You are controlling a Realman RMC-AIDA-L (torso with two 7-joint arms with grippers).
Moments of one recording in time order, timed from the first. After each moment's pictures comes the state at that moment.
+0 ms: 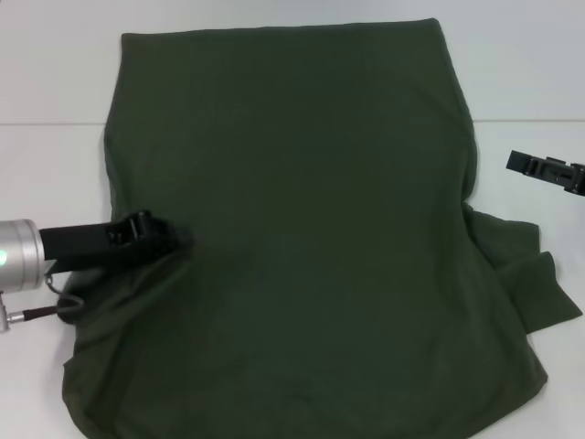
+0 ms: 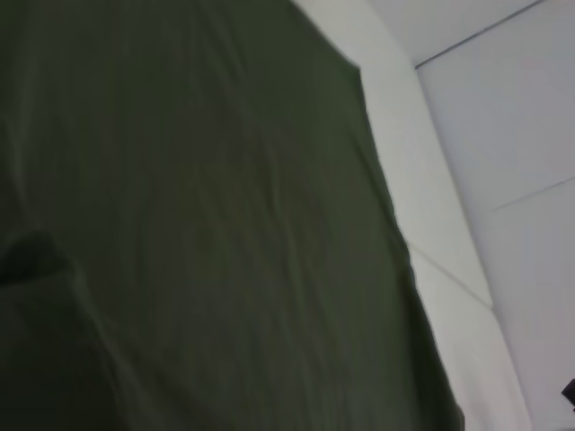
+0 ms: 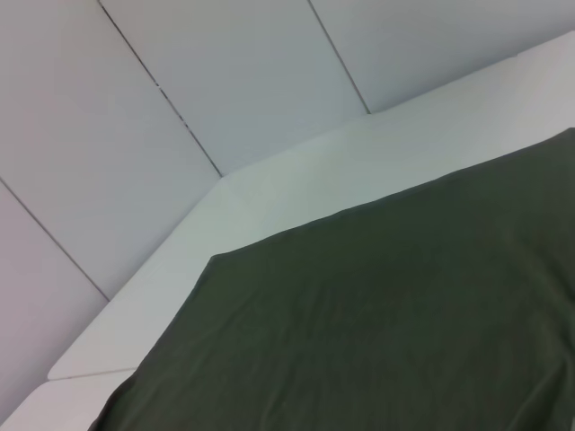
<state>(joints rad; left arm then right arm) -0.56 -2.11 0.54 0.78 2.20 1.44 -2.43 0.51 2.05 -0.54 -0.73 -1.96 -1.25 1.89</state>
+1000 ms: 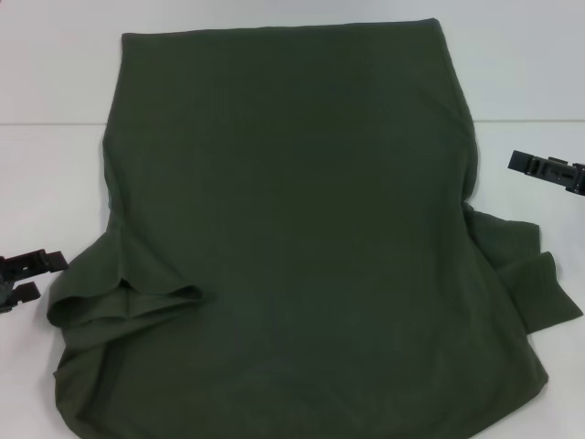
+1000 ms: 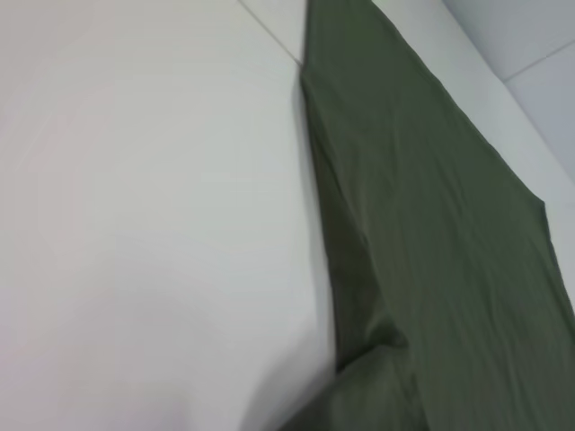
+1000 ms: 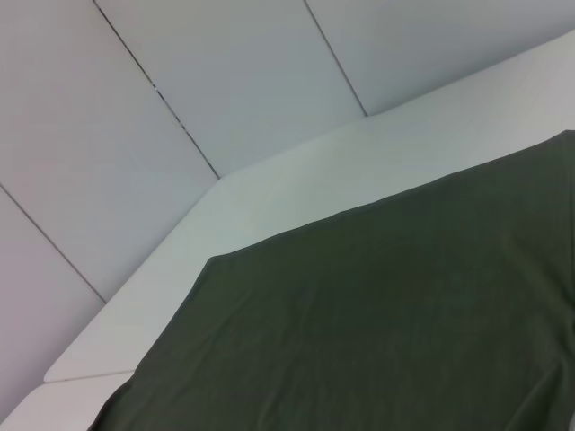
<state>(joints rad) -0.34 -2.04 0.46 0.86 2.20 1.38 -2.41 0.51 2.05 -0.54 -0.73 -1.96 -1.24 1.88</state>
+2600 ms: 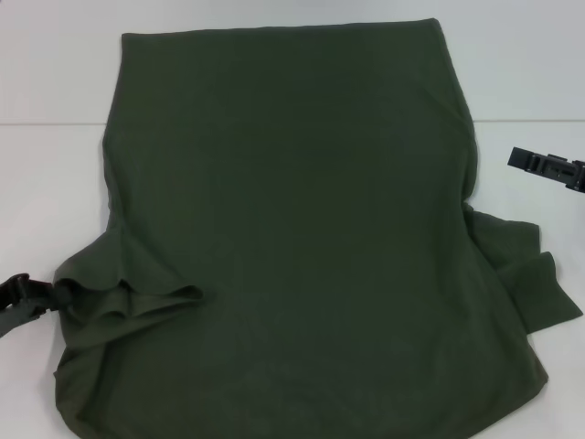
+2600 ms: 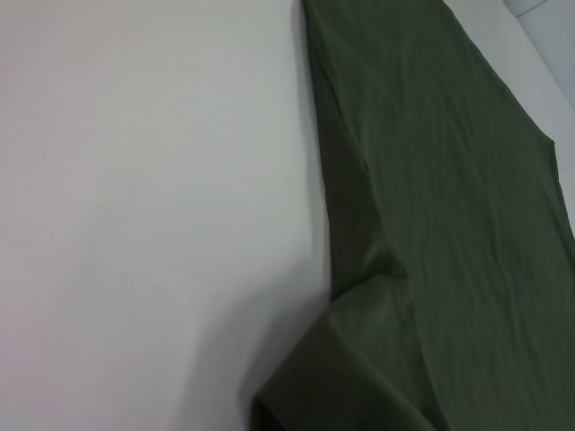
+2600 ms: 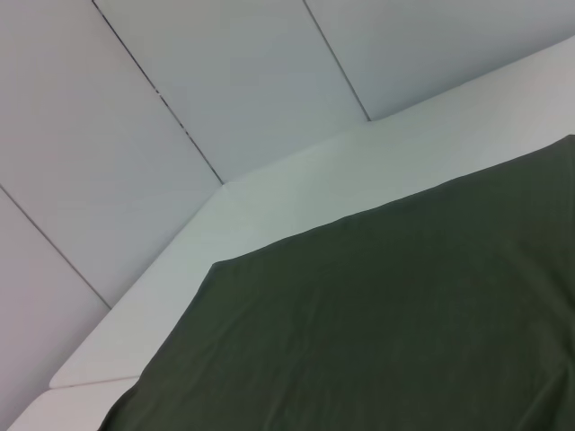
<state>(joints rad) -0.36 -2.05 0.49 0.84 2.26 1.40 -2.44 0.51 2.05 -0.54 -0.73 -1.95 -1.25 1.89</state>
